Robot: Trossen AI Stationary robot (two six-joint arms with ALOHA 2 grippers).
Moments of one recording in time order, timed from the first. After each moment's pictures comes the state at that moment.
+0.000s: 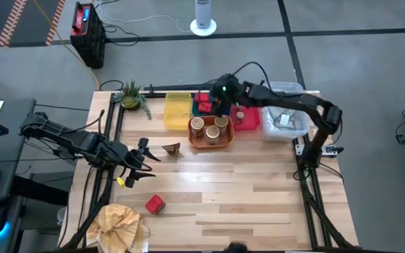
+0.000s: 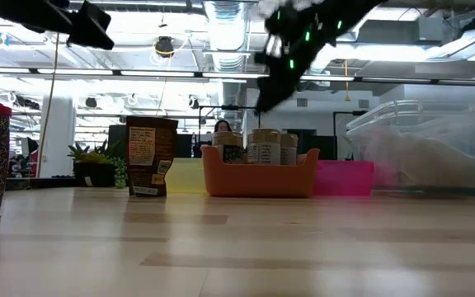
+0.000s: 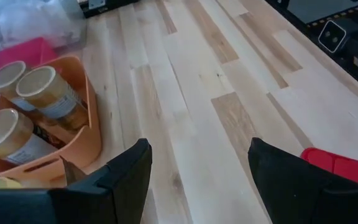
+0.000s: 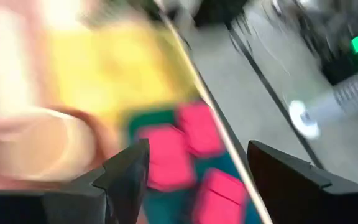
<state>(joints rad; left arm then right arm) -0.34 0.74 0.66 -0.44 -0.18 0.12 -0.40 1.71 1.40 -0.36 0.26 -0.24</state>
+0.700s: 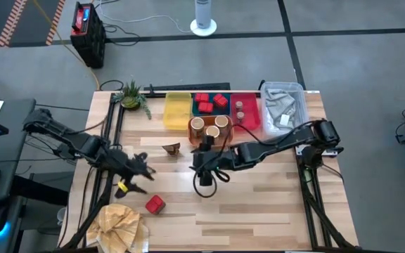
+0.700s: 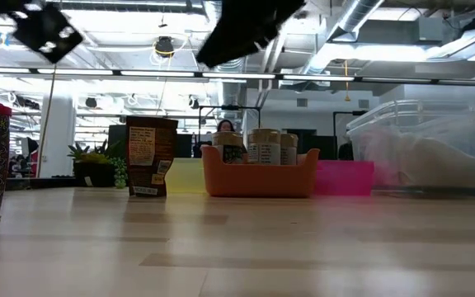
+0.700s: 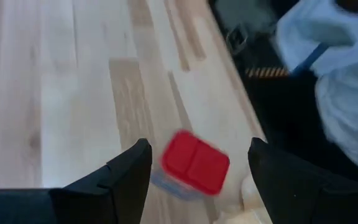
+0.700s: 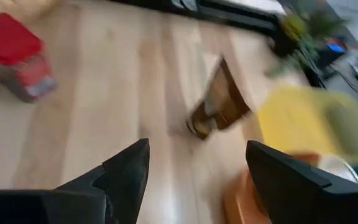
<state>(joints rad) -0.48 0.80 0.66 -0.45 0.04 -0.37 0.21 1.80 1.40 -0.26 0.43 -0.04</state>
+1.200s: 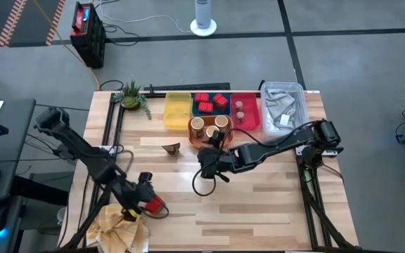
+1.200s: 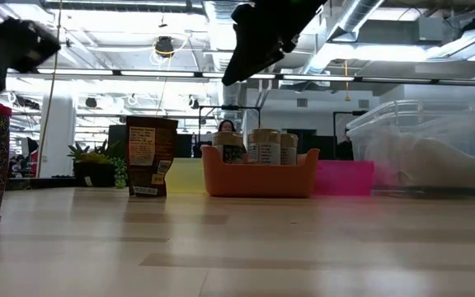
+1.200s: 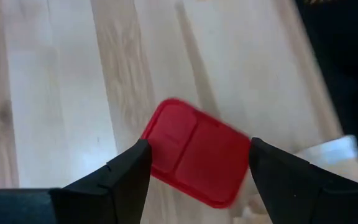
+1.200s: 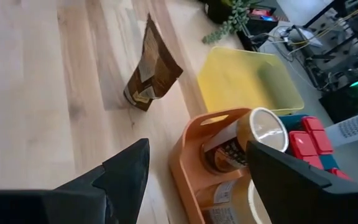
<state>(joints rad) -0.73 1.24 0.79 -0.47 -0.20 -0.47 0.22 1.80 1.40 -0.41 0.70 0.08</state>
